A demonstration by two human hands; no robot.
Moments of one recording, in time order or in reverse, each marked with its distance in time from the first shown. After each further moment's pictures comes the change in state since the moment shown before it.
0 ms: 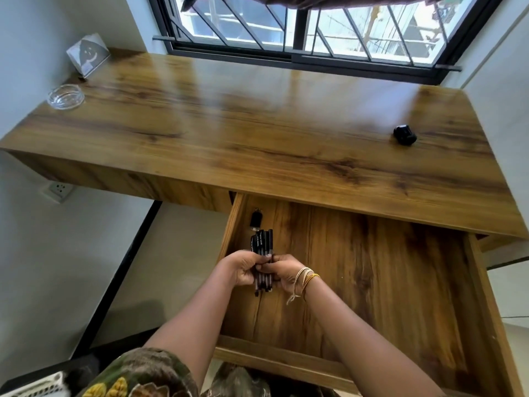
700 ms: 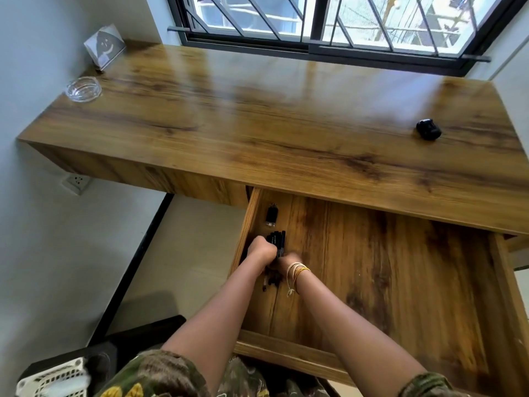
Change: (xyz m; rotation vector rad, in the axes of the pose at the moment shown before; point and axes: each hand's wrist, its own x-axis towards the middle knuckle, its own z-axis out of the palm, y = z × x) left_hand 0.004 0.008 0.006 0.654 0.461 0.242; right_hand 0.025 -0.005 0.039 -0.213 0.425 0.087
